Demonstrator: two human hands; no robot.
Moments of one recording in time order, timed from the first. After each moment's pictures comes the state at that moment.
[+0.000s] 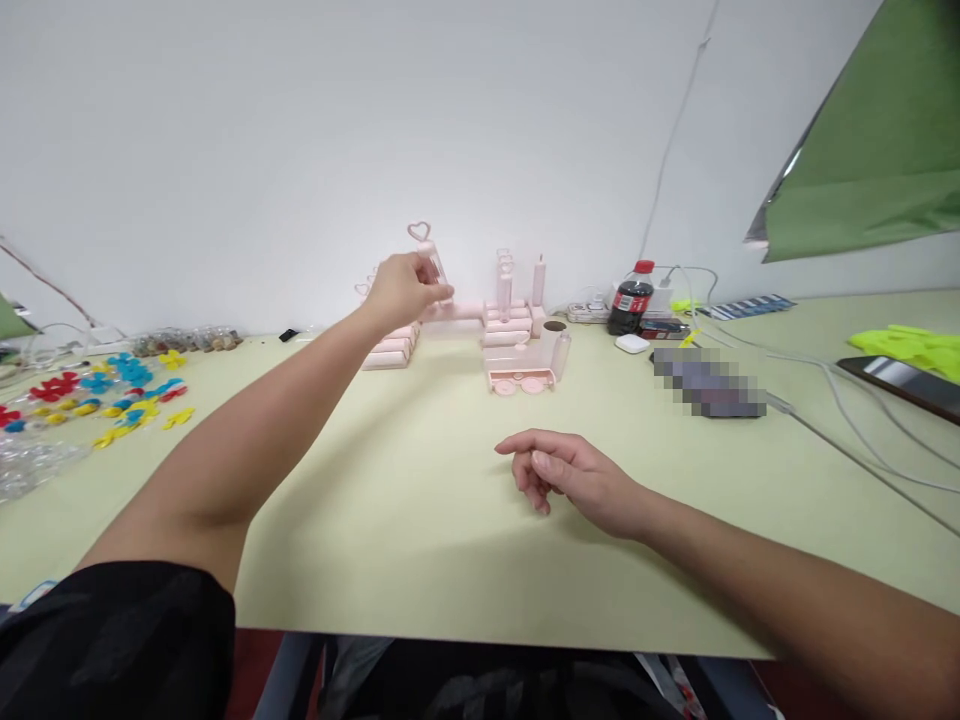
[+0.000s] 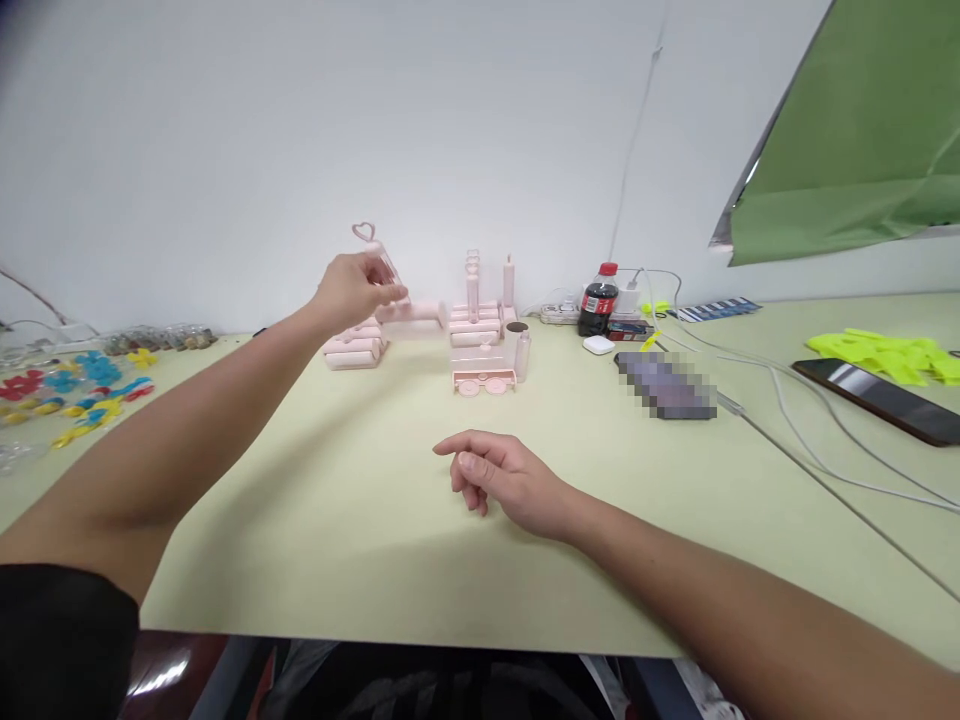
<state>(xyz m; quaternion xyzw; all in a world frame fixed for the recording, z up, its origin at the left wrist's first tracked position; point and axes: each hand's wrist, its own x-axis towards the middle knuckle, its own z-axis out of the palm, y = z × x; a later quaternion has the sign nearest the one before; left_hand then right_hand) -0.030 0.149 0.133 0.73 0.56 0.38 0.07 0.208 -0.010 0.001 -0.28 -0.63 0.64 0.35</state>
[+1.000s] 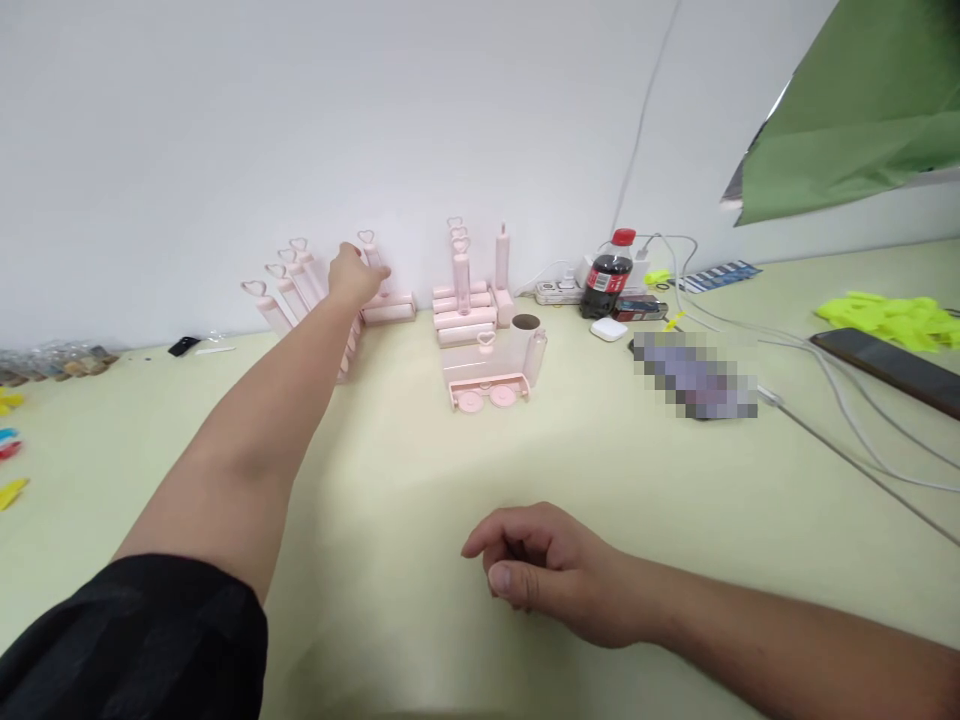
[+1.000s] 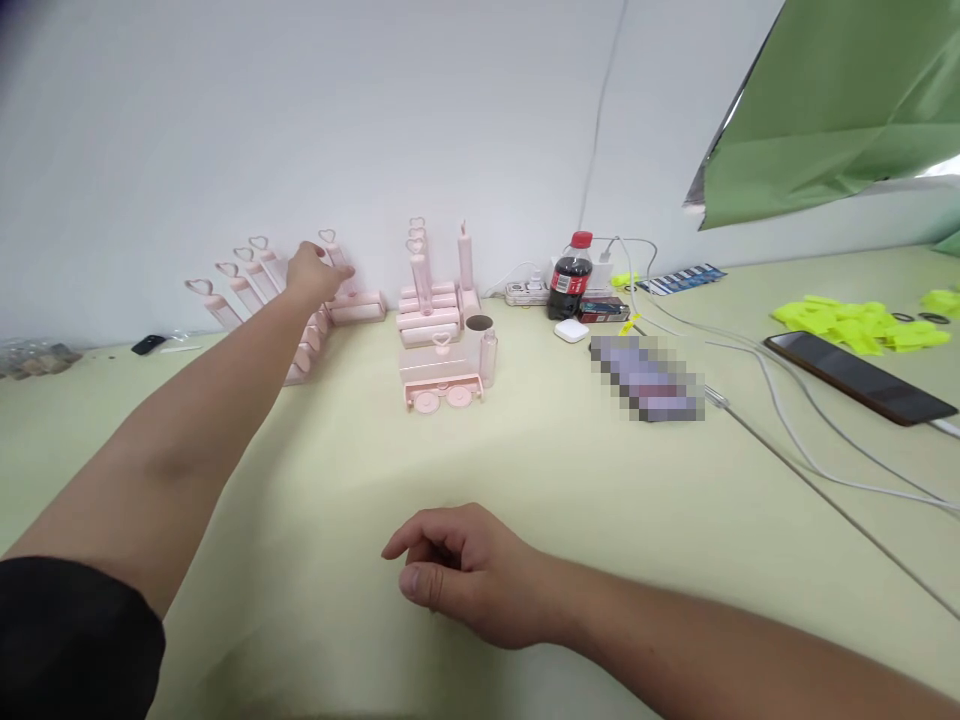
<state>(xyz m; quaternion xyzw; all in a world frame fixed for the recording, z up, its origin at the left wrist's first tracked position) -0.035 0.331 0.064 0.60 0.69 0.38 0.07 0.205 -0.021 -0.016 -0.30 -0.58 0.70 0.28</state>
